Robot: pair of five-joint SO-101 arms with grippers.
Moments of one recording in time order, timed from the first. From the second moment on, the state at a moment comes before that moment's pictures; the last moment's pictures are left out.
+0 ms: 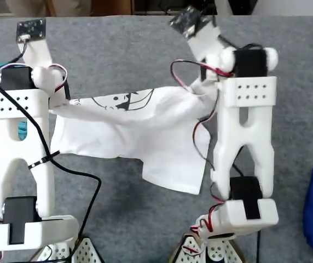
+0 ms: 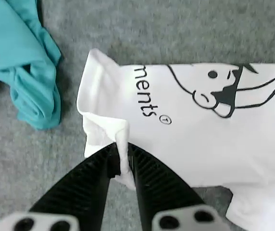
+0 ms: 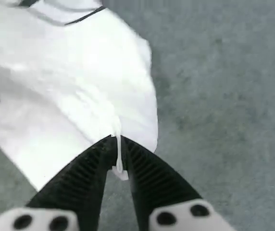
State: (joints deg) left arm -8.1 -8.6 -5.8 88.5 -3.0; right arm -8.0 1.5 -25.3 101.3 29.1
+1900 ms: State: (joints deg) left arm -9.0 -8.7 13.9 66.0 -9.4; right arm -9.3 -35.1 41.0 78.7 29.3
